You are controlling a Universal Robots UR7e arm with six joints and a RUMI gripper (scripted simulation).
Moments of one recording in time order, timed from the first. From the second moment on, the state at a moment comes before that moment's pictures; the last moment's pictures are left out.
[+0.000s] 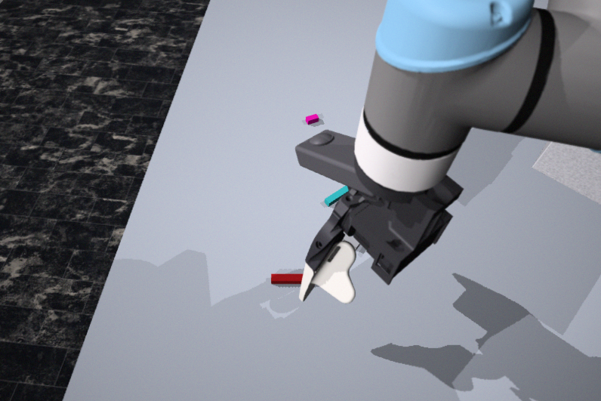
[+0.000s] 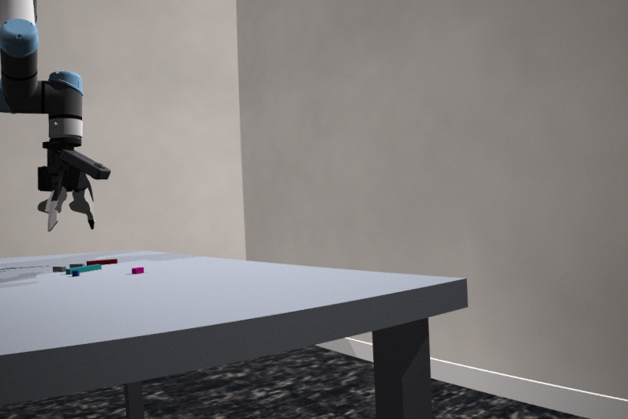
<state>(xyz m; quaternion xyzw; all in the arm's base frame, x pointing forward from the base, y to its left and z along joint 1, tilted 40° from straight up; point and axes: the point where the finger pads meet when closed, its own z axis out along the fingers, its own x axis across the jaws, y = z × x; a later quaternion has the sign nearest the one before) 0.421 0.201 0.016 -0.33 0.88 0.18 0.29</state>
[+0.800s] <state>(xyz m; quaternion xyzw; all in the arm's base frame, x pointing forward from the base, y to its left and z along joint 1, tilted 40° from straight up) 0.422 0.200 0.016 -0.34 0.87 0.18 0.29</state>
